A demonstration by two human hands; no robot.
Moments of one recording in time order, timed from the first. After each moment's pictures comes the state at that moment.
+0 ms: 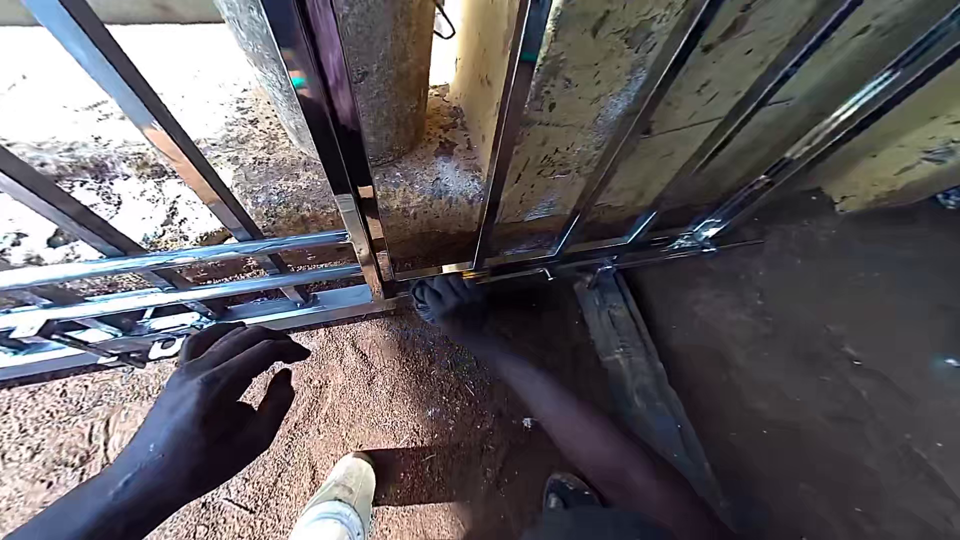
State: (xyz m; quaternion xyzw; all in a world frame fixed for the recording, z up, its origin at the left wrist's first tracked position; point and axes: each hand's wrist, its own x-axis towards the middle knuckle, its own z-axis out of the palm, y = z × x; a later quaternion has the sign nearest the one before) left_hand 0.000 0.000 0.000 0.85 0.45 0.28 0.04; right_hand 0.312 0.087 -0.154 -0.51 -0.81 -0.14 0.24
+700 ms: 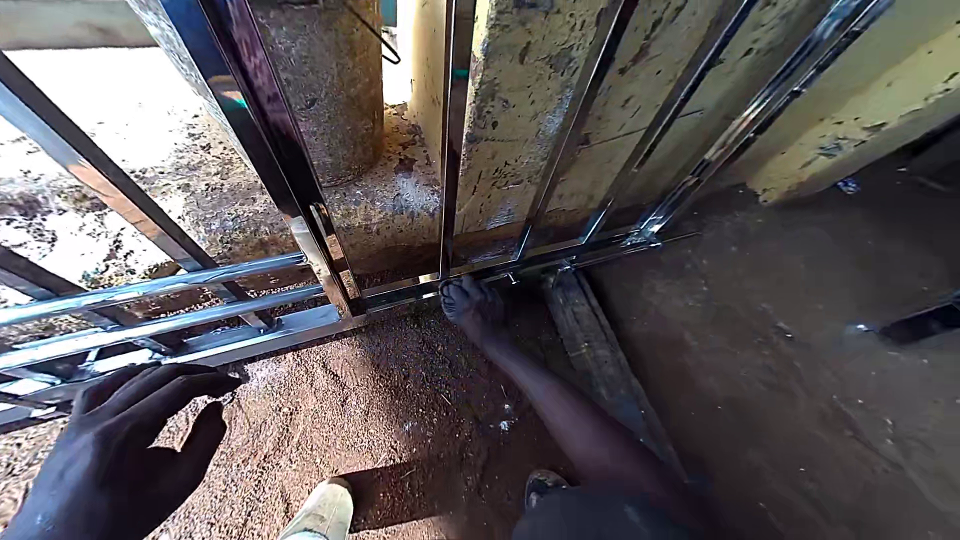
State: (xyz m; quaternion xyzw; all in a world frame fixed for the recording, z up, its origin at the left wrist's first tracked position) left_hand -0.010 -0.005 0.008 0.85 0.46 0.26 0.03; right_hand 0.380 0.074 -0.148 -0.66 -0.72 -0.10 0.19
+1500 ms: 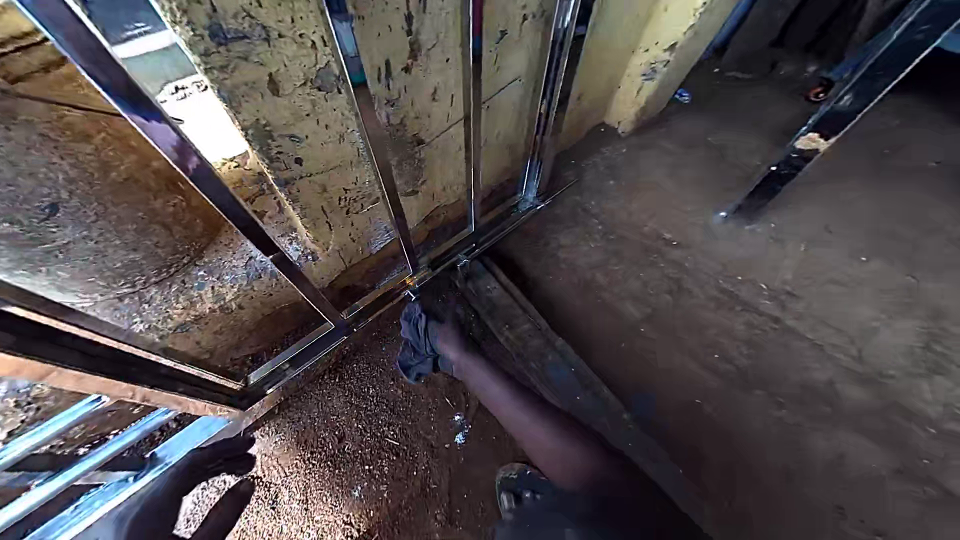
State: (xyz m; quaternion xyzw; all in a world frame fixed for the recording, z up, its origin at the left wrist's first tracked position) left_hand 0.111 0.023 0.006 0.83 0.38 0.18 0.35; right_hand 0.451 0.032 -0.135 -0.66 -0.22 0.51 0.51
